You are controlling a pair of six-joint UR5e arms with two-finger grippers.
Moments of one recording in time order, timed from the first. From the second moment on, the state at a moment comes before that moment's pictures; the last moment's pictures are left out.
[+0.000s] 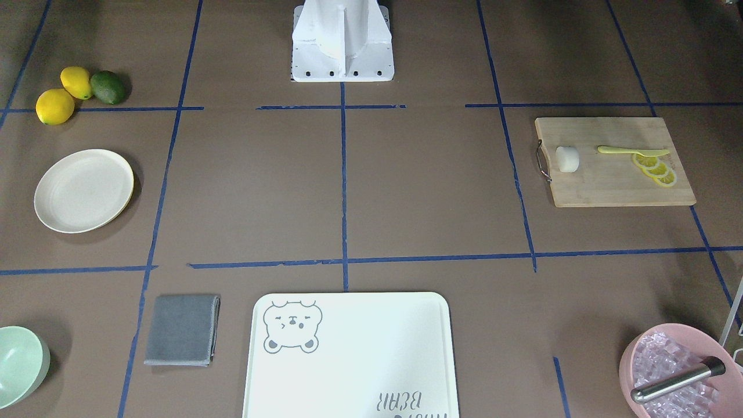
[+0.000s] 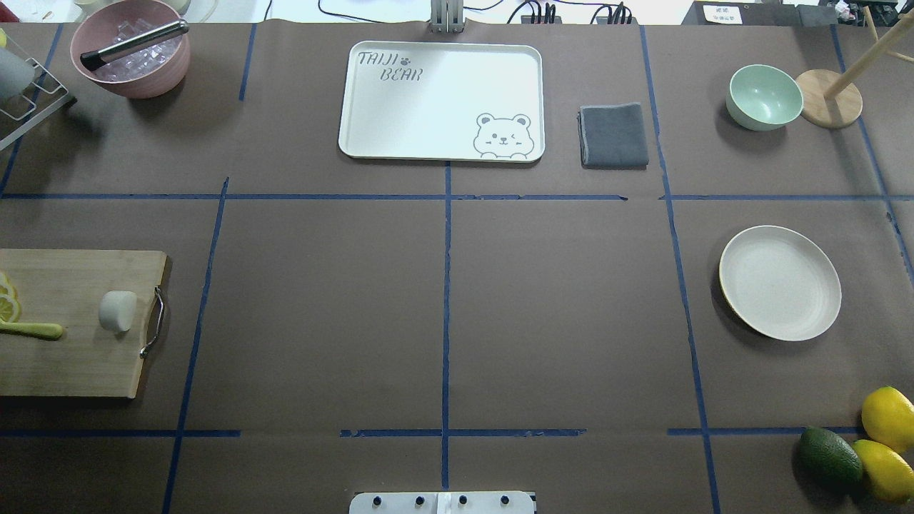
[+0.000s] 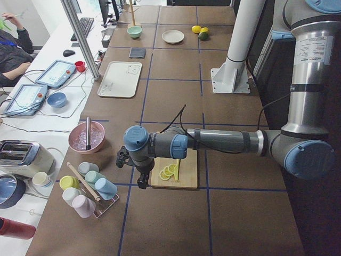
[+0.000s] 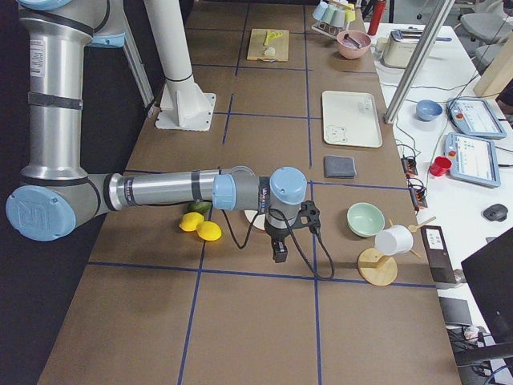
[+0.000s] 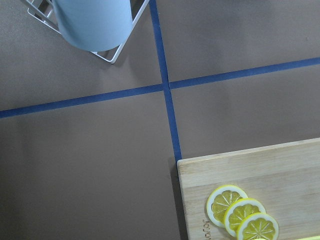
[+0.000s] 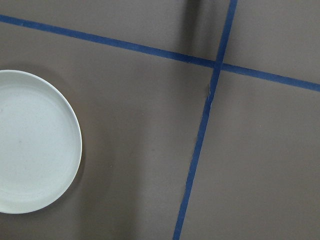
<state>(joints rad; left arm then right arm) -1.52 -1.57 -1.60 -1.57 -2.37 0.12 1.50 -1.67 1.78 -1.69 2.36 -0.16</state>
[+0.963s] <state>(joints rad) -1.52 -1.57 -1.59 -1.58 -2.37 0.12 1.39 -1.66 1.73 -1.43 2.36 0.10</state>
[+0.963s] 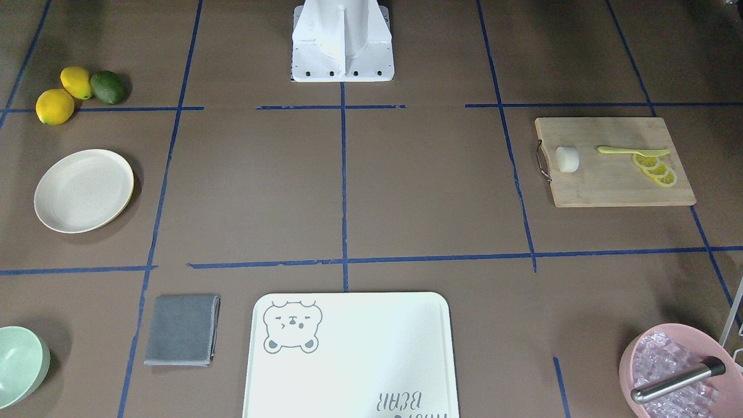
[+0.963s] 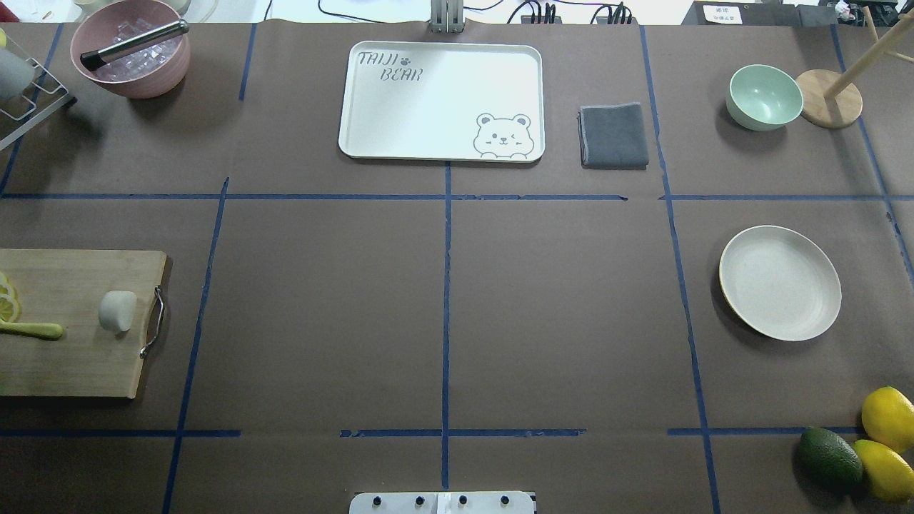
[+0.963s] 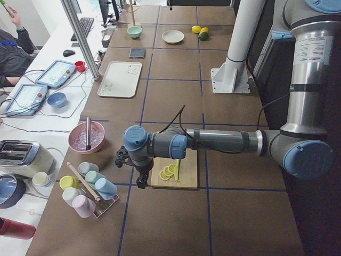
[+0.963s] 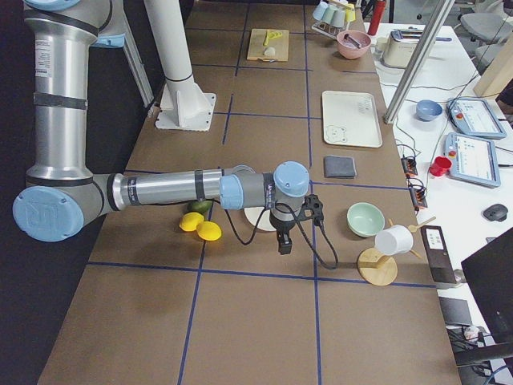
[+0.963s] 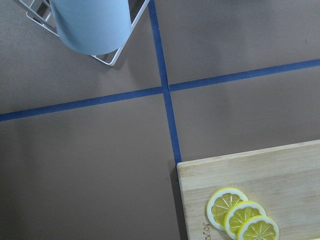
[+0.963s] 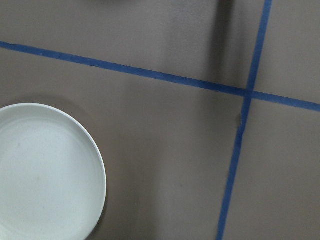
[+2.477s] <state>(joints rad) -1.52 -1.57 -1.59 -1.58 -2.37 0.12 1.02 -1.71 1.56 -0.84 2.26 0.68</state>
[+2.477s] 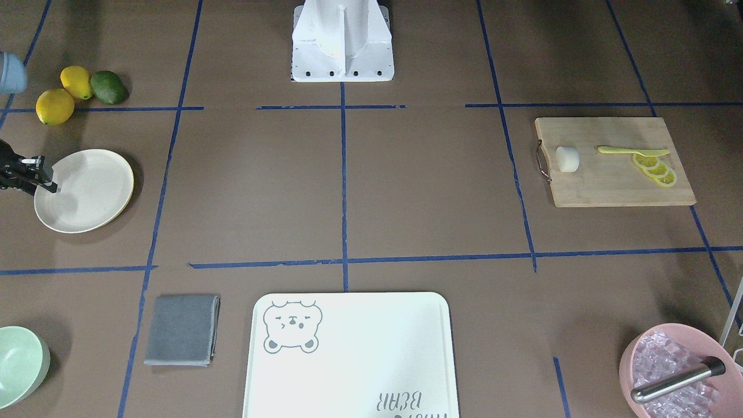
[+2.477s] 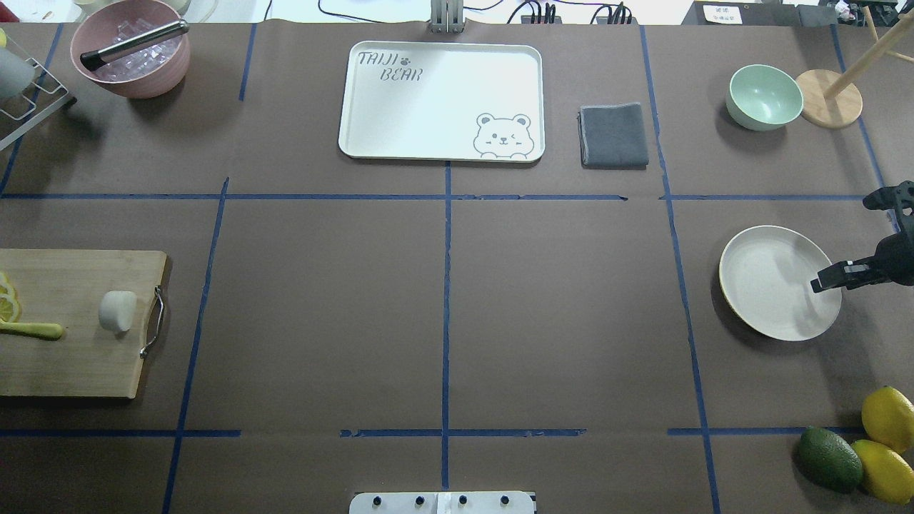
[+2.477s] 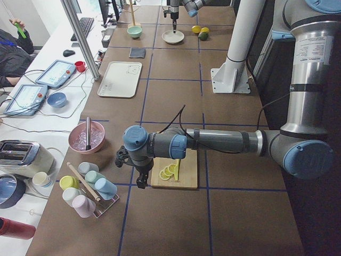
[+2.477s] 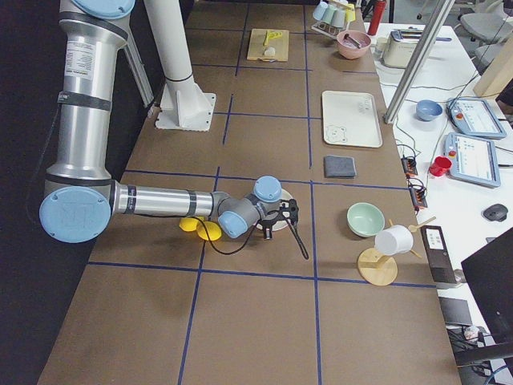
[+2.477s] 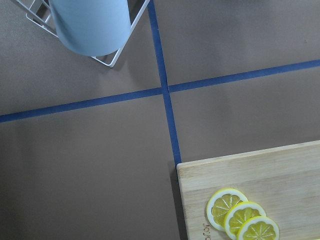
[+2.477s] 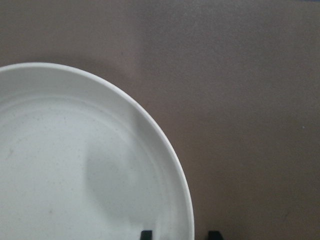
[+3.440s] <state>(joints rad) -1.52 -1.57 -1.59 -1.59 -2.37 0.12 0.98 -1.49 1.65 -0.84 2.27 0.87</state>
